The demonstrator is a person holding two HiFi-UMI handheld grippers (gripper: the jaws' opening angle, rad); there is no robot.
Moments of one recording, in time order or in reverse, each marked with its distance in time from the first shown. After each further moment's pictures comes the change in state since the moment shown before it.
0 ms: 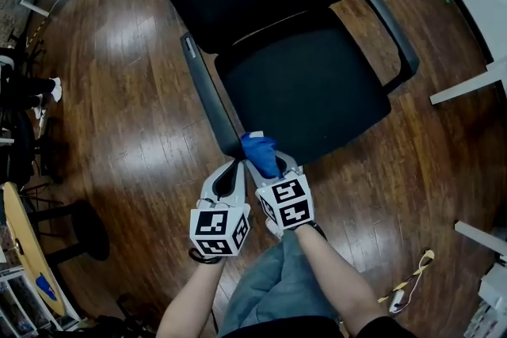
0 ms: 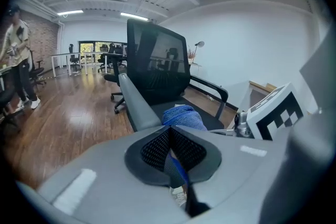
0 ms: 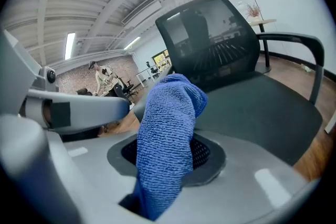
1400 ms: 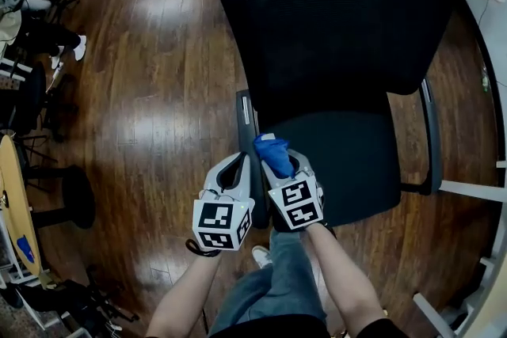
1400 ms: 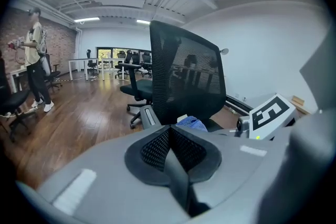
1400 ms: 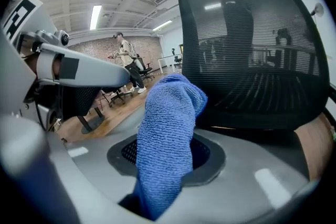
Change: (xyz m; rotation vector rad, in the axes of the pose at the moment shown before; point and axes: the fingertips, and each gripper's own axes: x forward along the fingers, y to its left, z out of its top) left arm 0.090 0.121 0.151 -0.077 -0.075 0.169; right arm 0.135 -0.034 0.145 -0.371 0.143 0.135
